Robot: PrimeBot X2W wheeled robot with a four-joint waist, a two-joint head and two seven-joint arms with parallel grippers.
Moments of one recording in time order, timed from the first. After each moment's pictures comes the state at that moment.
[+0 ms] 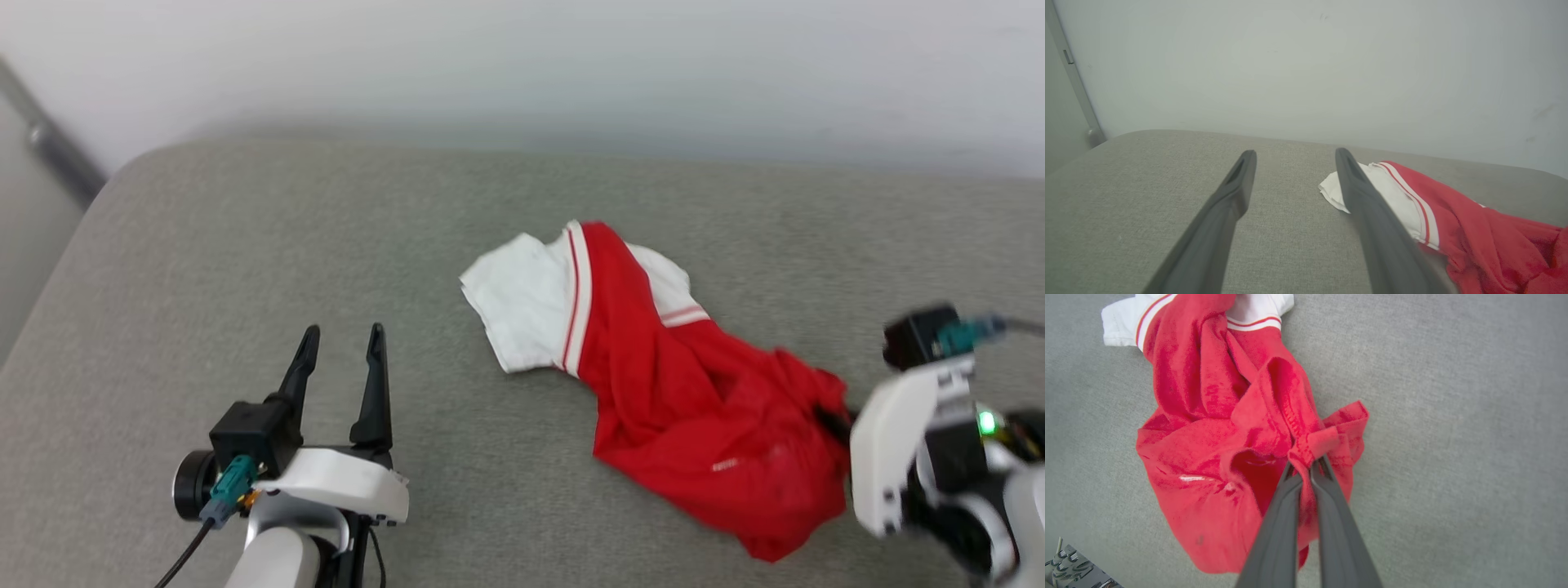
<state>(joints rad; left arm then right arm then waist) -0.18 0.15 -0.22 0.17 -0.34 0.07 -0.25 -0.26 -0.32 0.14 0.06 0.44 0.13 0.80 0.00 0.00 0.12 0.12</state>
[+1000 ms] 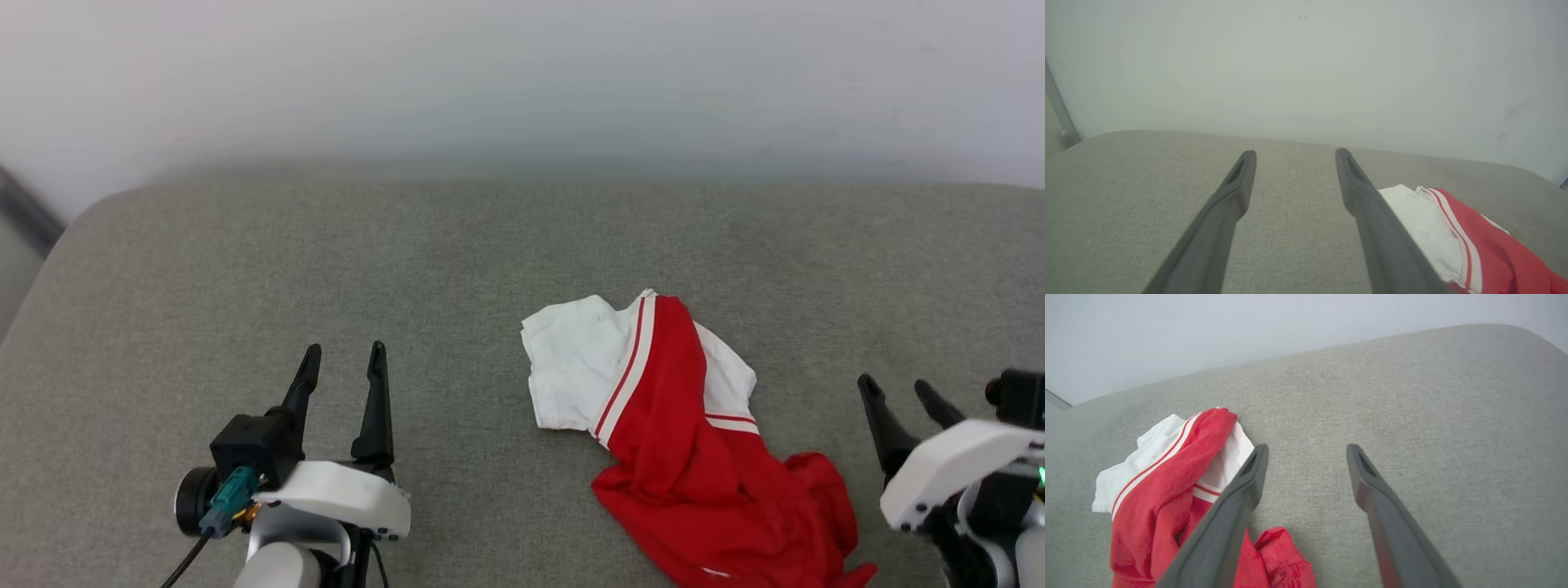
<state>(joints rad) -0.12 0.17 -0.23 0.12 -0.37 0.11 -0.21 -0.08 -0.10 -0.16 0.10 0.30 0.13 0.30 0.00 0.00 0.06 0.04</state>
